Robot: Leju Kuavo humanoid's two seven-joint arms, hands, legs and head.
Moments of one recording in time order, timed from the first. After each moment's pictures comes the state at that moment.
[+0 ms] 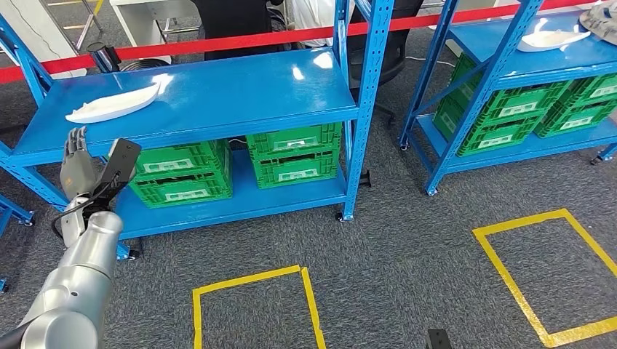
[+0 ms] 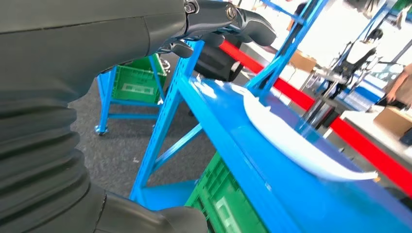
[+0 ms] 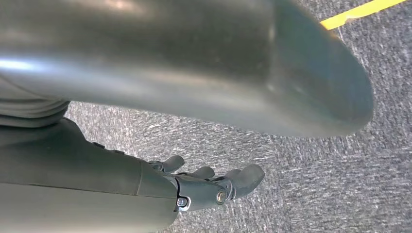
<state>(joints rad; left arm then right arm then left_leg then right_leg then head) -0.78 -0.02 0.51 -0.35 -1.37 0.51 -0.42 -0.06 0.13 -0.91 -0.21 0.65 -0.01 -0.30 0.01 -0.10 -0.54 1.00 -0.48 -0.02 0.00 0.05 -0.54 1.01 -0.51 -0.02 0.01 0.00</state>
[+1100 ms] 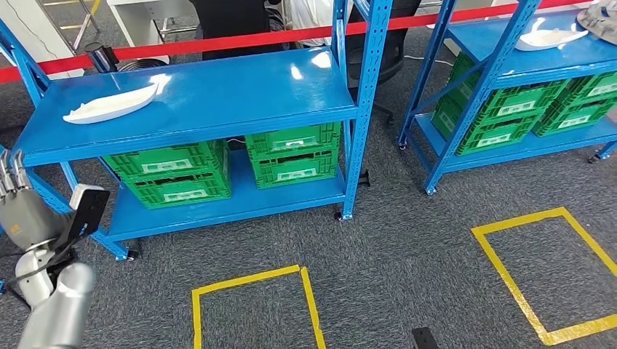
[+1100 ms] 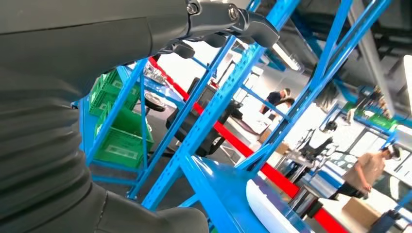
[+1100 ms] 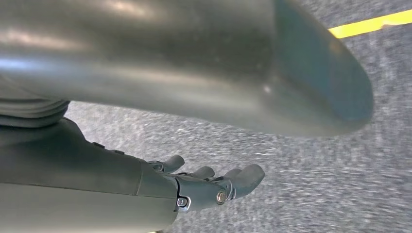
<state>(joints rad) -0.35 0.11 0.22 -0.92 -1.13 0.70 -0.35 -0.06 0.13 -0.87 -0.21 0.81 0.00 -0.28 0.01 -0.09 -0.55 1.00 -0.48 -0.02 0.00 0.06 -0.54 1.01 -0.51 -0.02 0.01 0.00</state>
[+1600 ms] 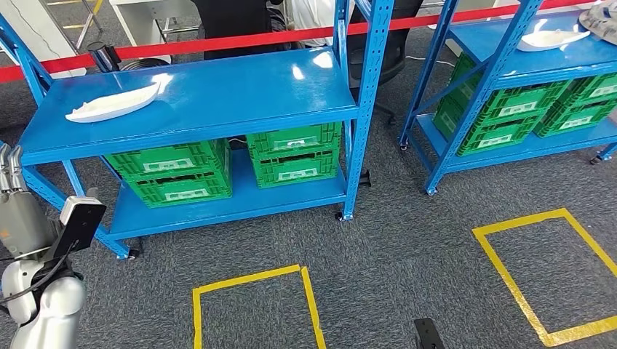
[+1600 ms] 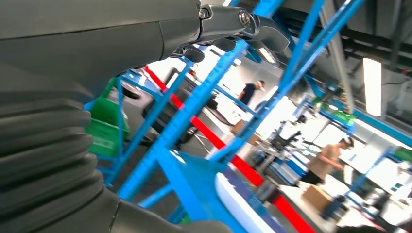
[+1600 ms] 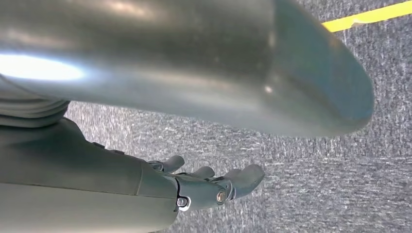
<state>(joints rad) -0.21 0.11 0.18 -1.26 -1.06 0.53 -0.38 -0.09 0.13 -0.87 -0.21 0.77 -0.02 -0.29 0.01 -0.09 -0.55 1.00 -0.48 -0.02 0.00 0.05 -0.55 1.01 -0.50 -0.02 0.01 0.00</state>
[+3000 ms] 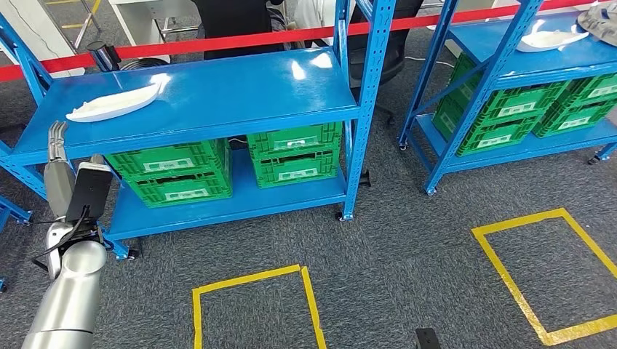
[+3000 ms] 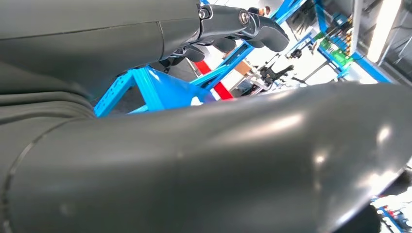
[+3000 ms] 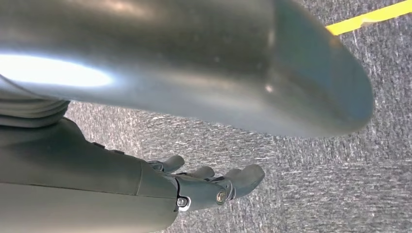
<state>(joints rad) -0.42 0.09 0.08 -1.01 -0.78 0.43 -0.44 -0.07 0.16 -0.94 -0.20 0.78 -0.04 -0.29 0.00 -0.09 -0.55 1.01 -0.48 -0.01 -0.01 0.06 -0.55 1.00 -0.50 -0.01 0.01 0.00</state>
